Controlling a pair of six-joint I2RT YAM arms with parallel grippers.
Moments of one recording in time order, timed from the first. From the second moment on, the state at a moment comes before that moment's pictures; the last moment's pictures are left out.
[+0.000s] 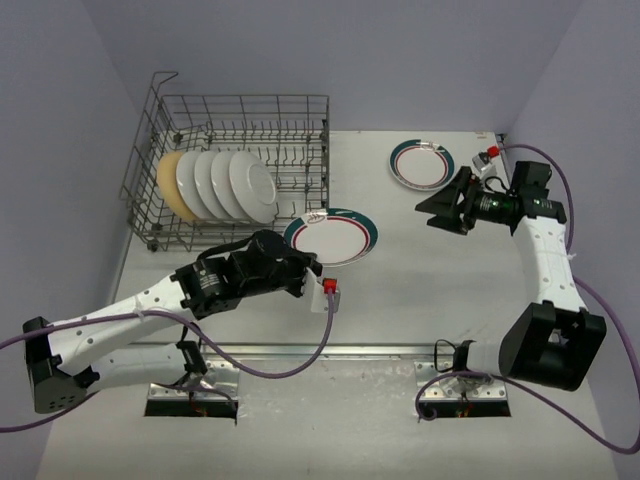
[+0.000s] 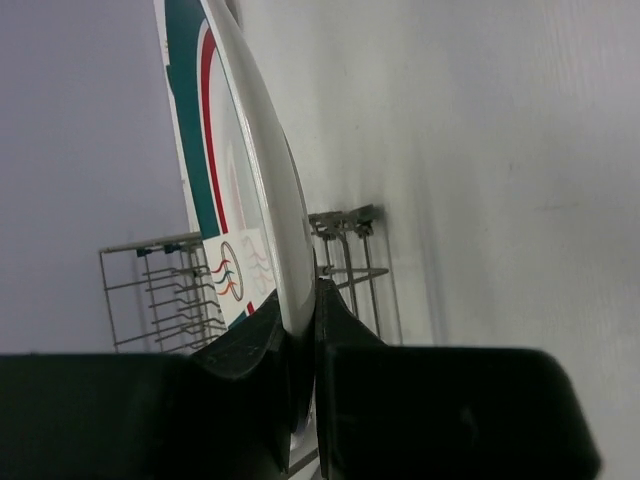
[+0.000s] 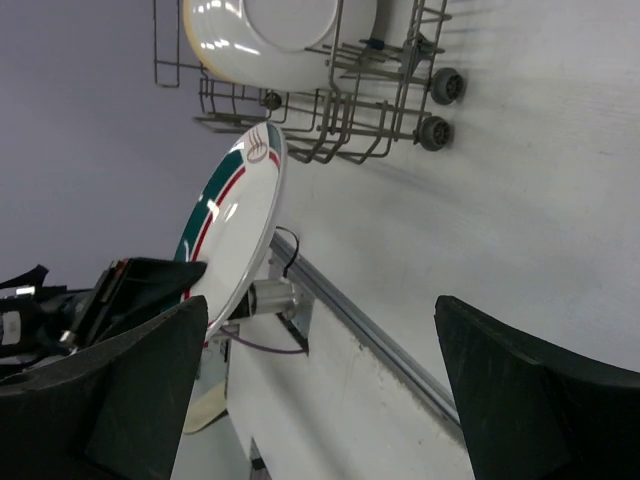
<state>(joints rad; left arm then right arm) -0.98 1.02 1.00 -0.52 0.02 0.96 -0.27 1.31 1.08 -0.65 -1.10 0.32</state>
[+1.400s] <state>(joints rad) -1.15 0.97 0.91 -0.19 -0.32 1.18 -0.21 1.70 1.32 -0.91 -0.96 0.01</state>
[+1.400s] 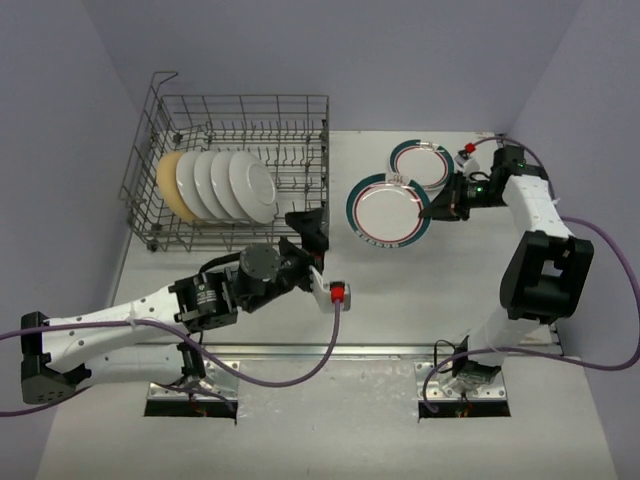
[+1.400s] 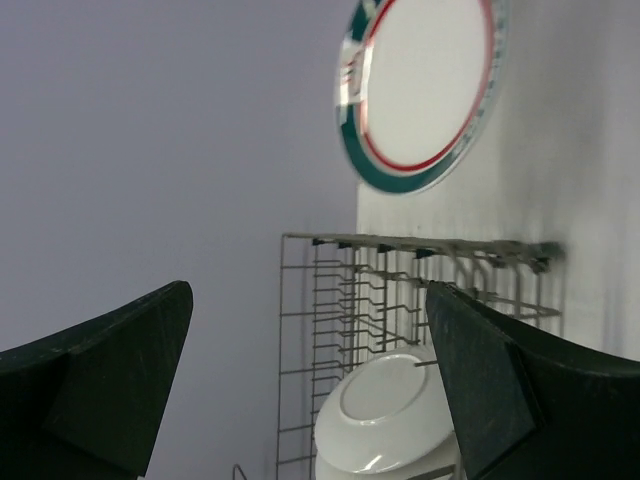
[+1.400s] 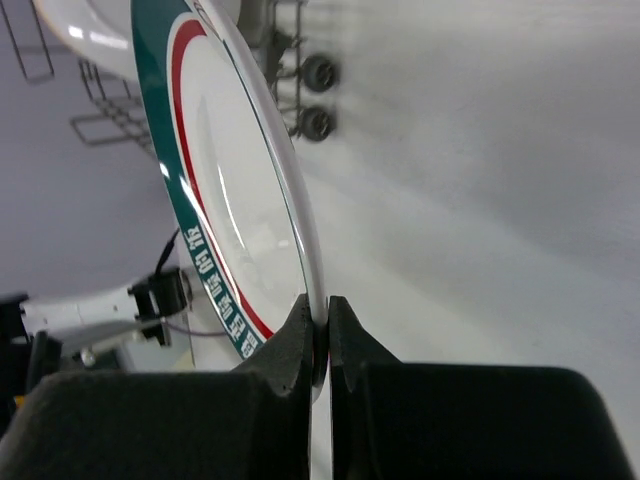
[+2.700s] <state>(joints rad) -0.58 1.36 1.58 -0.58 -0.40 0.13 -0.32 2.38 1.79 -0.24 -0.65 0.65</state>
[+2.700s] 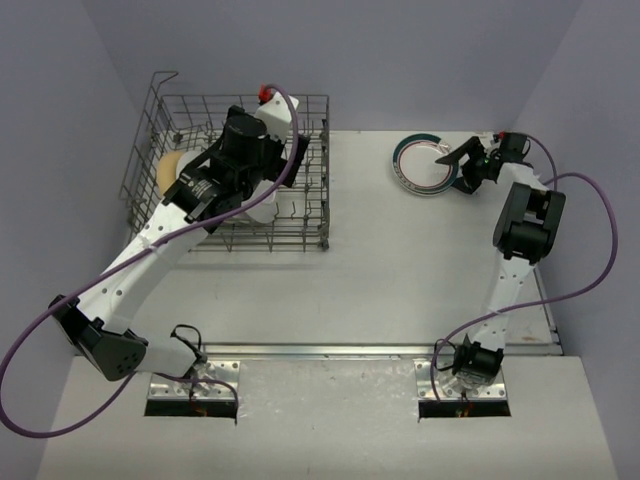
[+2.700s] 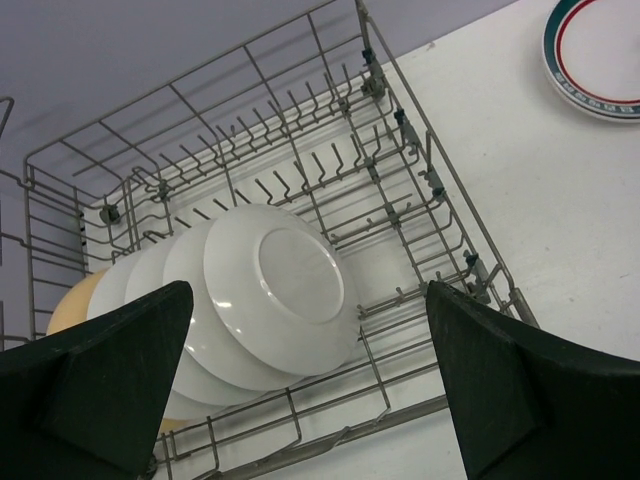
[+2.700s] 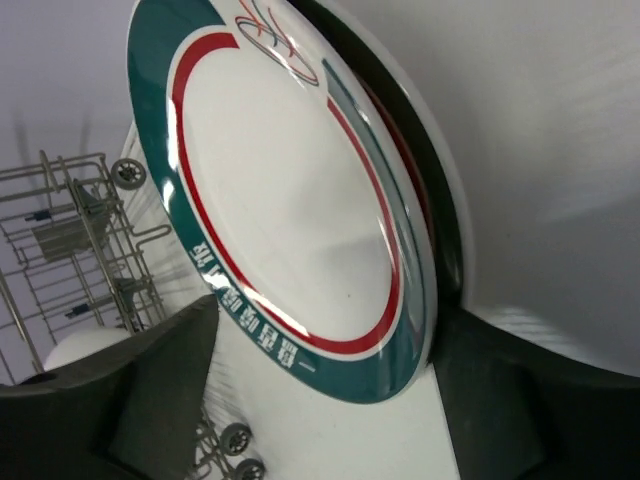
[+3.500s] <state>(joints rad) -0.24 1.43 1.59 -0.69 -0.08 -0.11 -0.27 1.74 1.55 -0.53 -0.33 0.16</state>
